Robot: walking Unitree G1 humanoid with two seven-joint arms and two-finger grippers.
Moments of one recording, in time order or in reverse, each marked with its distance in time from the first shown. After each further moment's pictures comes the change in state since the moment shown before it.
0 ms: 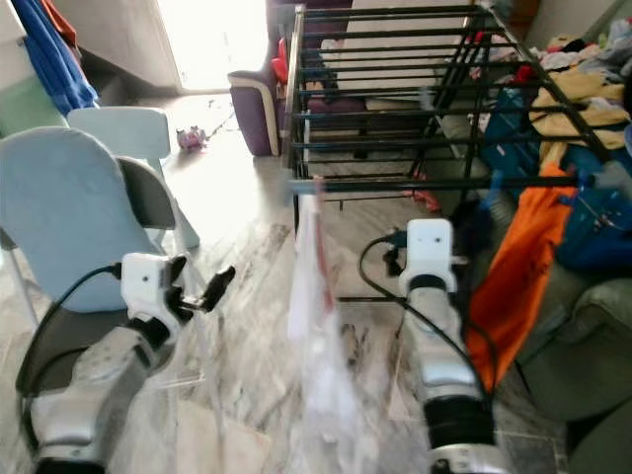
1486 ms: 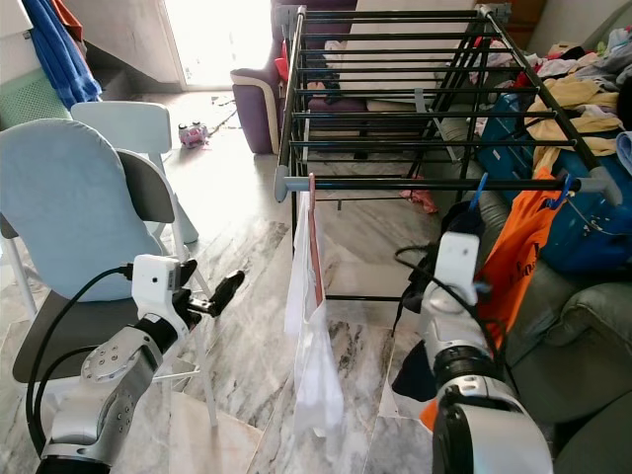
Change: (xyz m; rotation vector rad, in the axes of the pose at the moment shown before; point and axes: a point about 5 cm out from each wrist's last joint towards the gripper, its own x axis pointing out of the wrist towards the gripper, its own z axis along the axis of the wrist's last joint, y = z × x) left arm 0.000 0.005 0.000 0.019 0.032 -0.030; right arm 0.028 -0.016 -0.052 0.094 0.472 -0.197
